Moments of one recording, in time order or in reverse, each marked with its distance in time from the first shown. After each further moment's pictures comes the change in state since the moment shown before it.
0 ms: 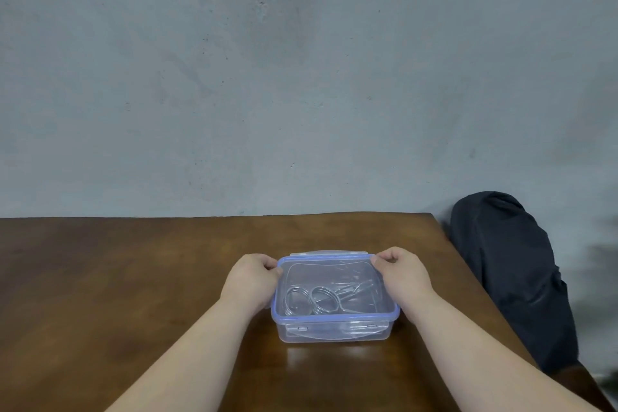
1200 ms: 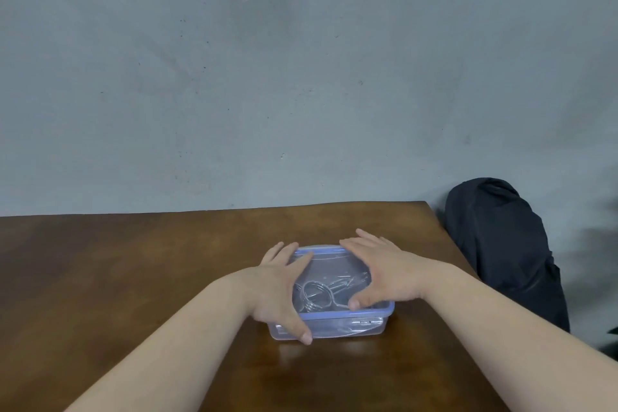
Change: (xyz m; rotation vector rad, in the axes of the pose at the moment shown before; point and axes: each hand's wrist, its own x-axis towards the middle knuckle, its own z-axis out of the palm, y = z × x) left_hand 0.003 0.023 0.009 0.821 -0.607 0.425; right_hand 0.014 -0.017 -0.024 -0.809 -0.673 -0.573
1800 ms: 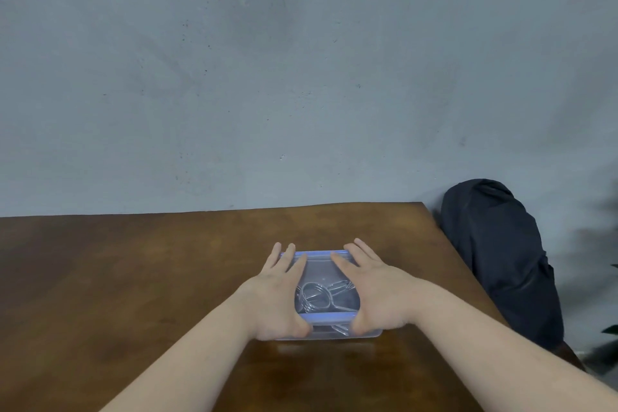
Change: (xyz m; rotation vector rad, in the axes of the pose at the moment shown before) left_hand -0.014 0.013 0.026 -0.002 0.284 0.018; right_hand -0.021 -0.040 0.019 -0.126 -0.008 0.108
